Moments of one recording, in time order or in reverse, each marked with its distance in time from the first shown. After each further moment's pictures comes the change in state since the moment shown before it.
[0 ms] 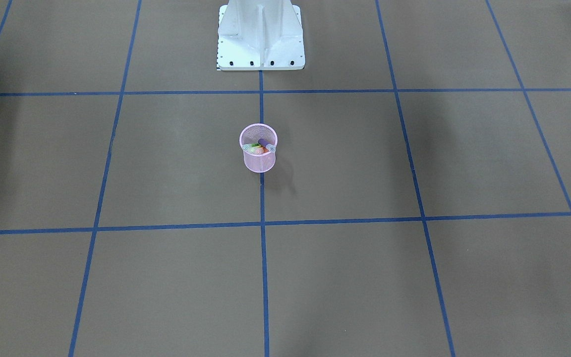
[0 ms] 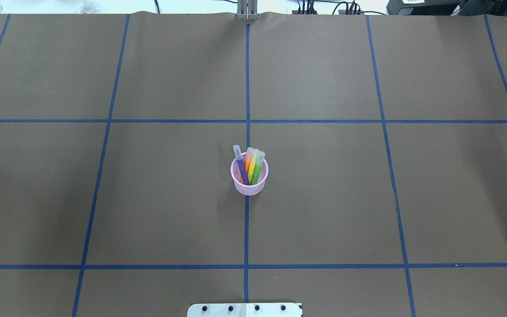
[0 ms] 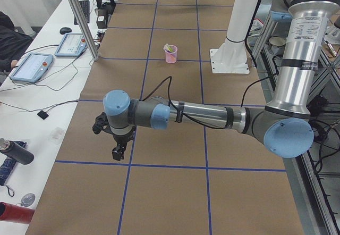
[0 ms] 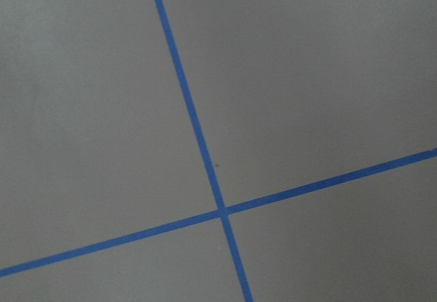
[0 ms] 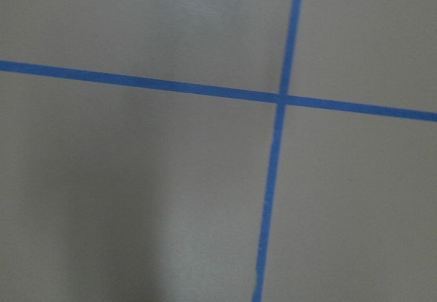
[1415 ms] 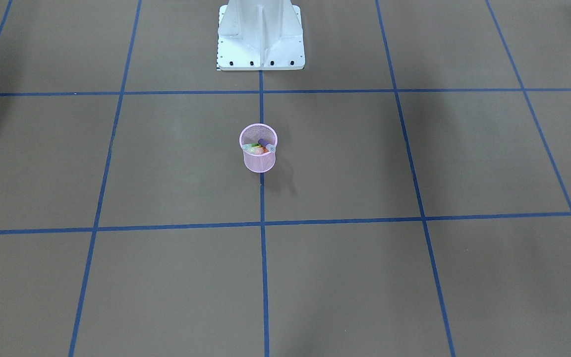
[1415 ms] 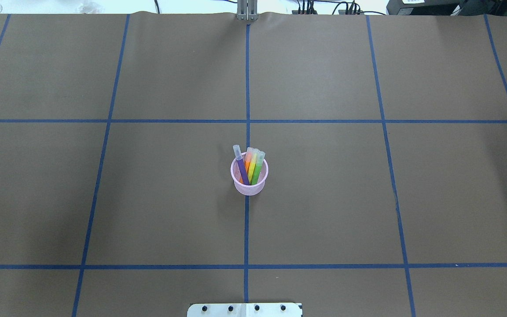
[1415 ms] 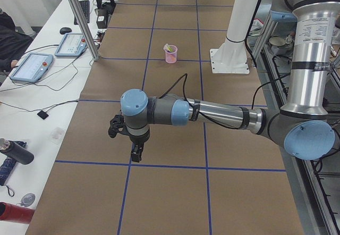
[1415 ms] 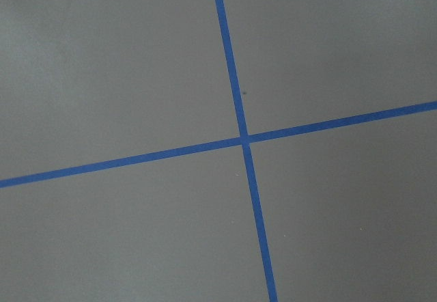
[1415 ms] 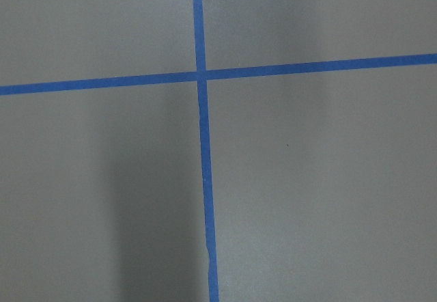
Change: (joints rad) left arm -0.022 0.085 -0.181 0.190 -0.016 -0.044; right arm 0.152 -0.003 -0.030 -0.007 0.121 -0.102
